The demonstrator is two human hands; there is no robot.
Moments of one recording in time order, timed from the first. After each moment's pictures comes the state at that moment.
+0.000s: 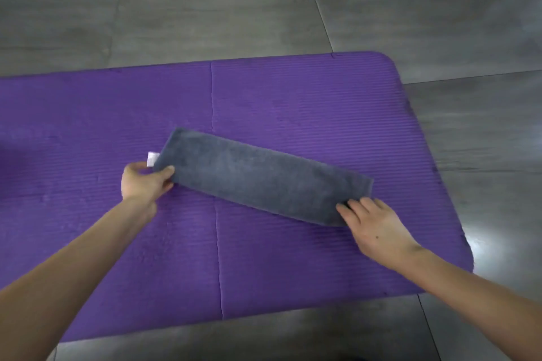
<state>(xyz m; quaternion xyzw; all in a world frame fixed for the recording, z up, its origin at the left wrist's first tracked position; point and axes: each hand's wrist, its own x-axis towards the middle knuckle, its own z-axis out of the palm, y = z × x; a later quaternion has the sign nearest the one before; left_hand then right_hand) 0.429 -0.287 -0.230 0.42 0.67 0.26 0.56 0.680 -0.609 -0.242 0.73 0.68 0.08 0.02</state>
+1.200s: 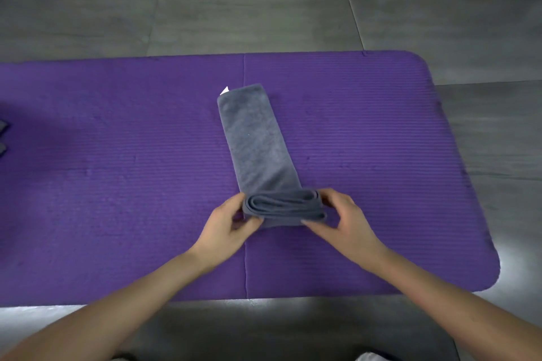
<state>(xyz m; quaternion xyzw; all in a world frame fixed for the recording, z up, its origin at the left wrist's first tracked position) 0.403 -0.408 -0.218 0.74 0.32 0.14 0.58 0.591 -0.551 -0.209 0.73 0.47 -0.27 -0.41</state>
